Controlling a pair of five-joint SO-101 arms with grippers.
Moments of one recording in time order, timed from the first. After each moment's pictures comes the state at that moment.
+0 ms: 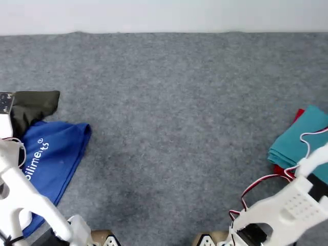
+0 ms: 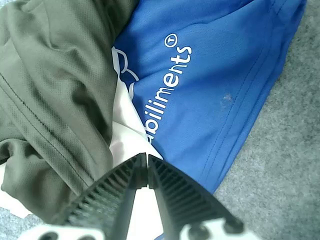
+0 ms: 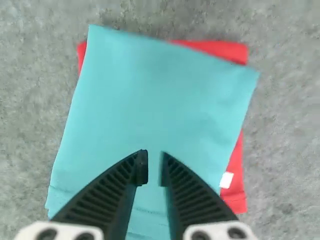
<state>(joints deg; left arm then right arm) -47.3 -24.7 23.9 86.8 -32.6 44.0 23.6 -33.8 87.3 14.8</state>
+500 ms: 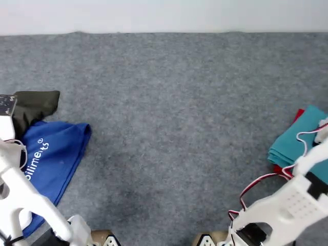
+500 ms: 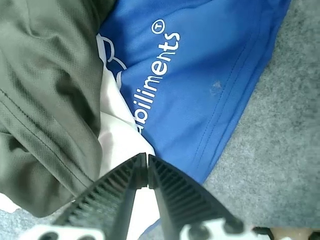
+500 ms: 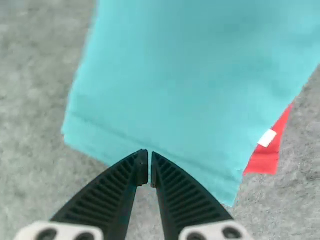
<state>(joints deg) -47.3 -24.7 23.9 90.1 -32.8 41.8 22.9 -31.8 100.5 22.5</state>
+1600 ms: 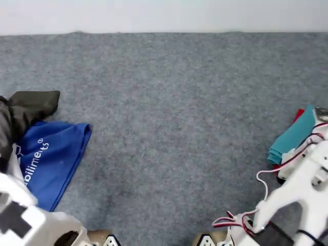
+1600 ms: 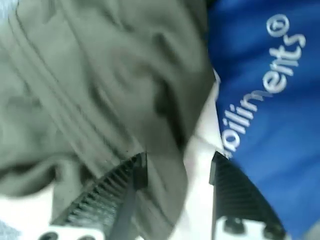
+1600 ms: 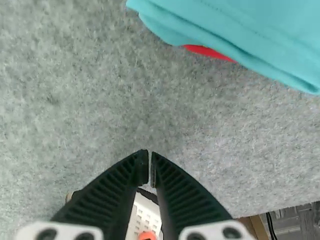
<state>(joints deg) -59.0 3.2 11.4 72.0 -42.4 39.6 -21.5 21.3 97.4 22.1</state>
